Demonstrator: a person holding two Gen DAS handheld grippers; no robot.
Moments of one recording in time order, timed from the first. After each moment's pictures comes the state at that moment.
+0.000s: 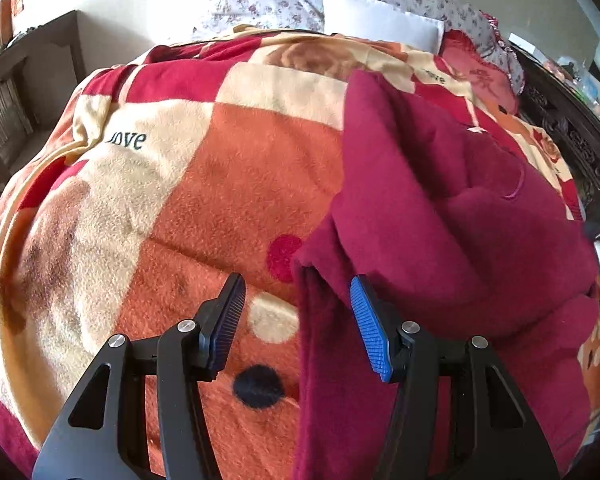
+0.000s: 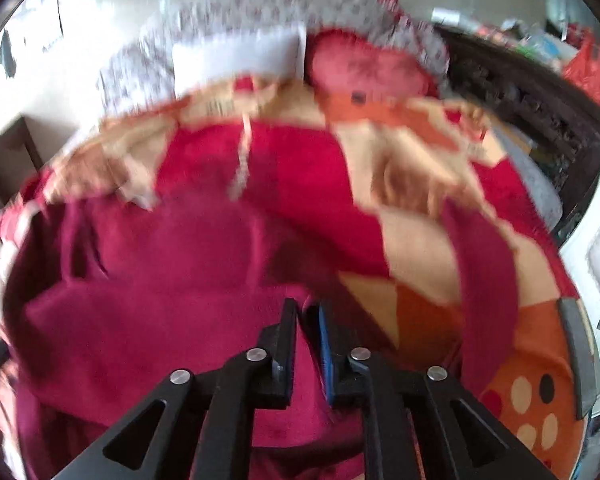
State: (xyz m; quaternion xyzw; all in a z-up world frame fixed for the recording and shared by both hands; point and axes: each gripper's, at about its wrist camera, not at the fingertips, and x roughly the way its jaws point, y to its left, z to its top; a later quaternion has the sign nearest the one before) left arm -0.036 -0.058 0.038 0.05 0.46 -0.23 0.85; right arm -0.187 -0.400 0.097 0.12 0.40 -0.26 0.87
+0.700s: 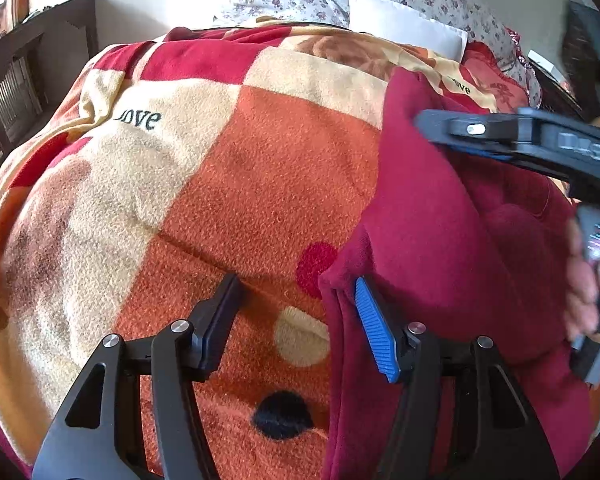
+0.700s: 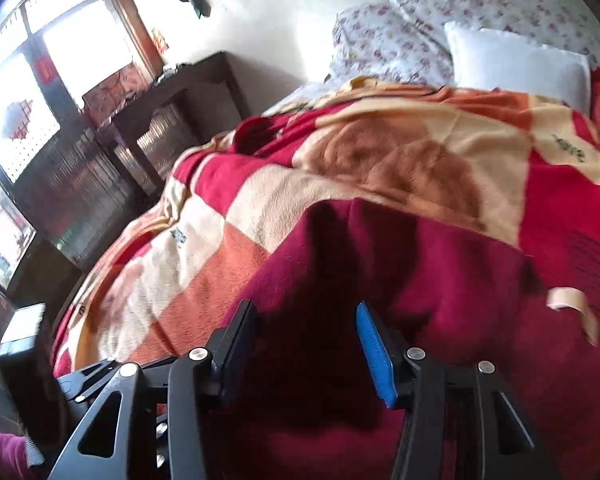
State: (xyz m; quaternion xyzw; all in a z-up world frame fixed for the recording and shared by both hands) left arm -0.021 -0.047 0.017 0.02 0.47 -0.21 0.86; right arm 0.014 -0.236 0.066 0.10 0.42 0.14 0.89
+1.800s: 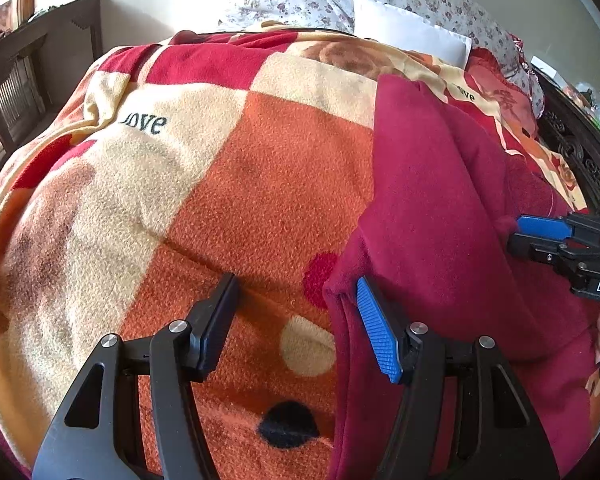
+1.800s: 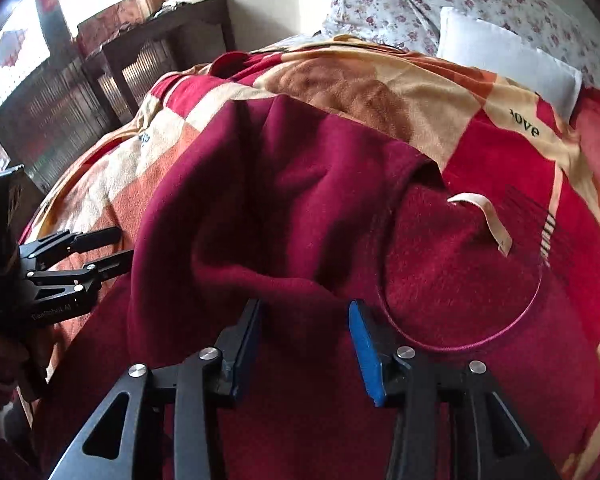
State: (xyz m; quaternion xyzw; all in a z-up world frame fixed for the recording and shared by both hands) left arm -0.019 -0.047 0.019 0.01 0.46 -0.20 0.86; right arm -0.051 -0.286 0.049 0.00 0.48 0.11 0.87
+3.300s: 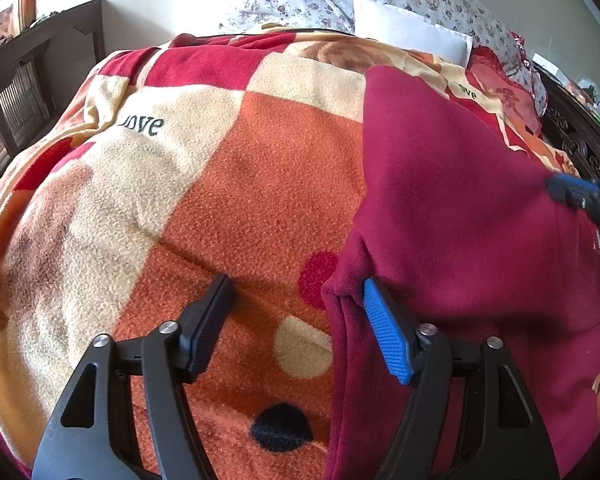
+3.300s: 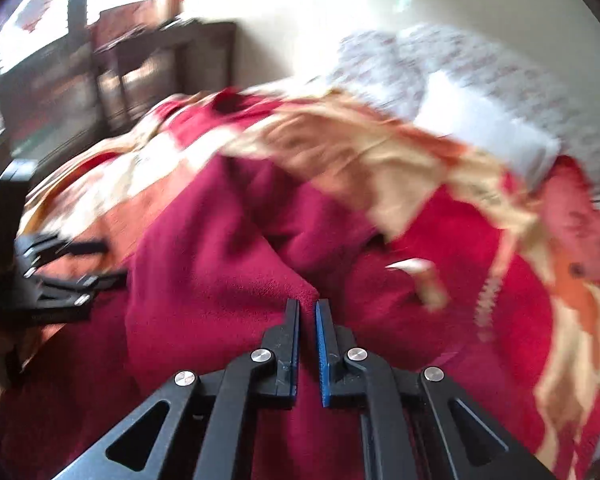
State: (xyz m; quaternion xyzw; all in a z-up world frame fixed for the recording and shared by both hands) left arm -0.020 -0.054 0.015 0.02 0.45 -0.20 0.87; right arm -0.064 -0.290 0.086 -0.09 0.41 0.06 0.91
